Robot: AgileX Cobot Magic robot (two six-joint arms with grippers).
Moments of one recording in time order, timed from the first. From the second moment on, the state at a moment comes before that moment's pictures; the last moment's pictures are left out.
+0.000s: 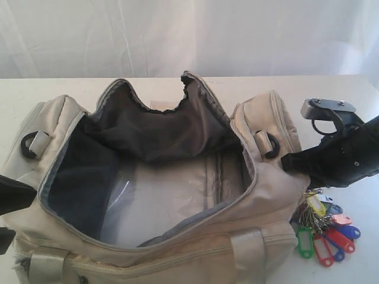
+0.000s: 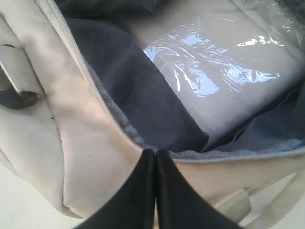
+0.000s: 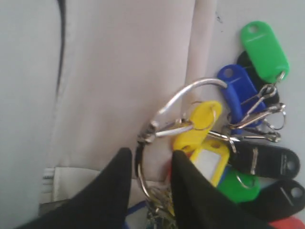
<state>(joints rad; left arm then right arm) -0.39 0.80 -0.63 -0.16 0.73 0.24 -0.10 1.59 -0.82 0.67 0.62 -0.62</state>
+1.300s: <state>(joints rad) -0.39 0.80 -0.63 -0.16 0.73 0.28 -0.10 0.78 -0.76 0.23 0.70 -0.23</state>
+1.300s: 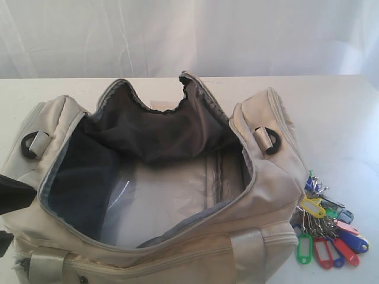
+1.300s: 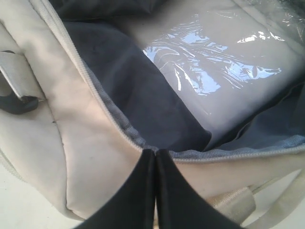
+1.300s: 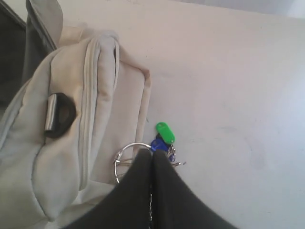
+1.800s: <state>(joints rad) -0.39 0.80 -0.63 -0.16 0.72 0.28 -0.10 0.76 -0.76 0.23 0.70 -0.22</state>
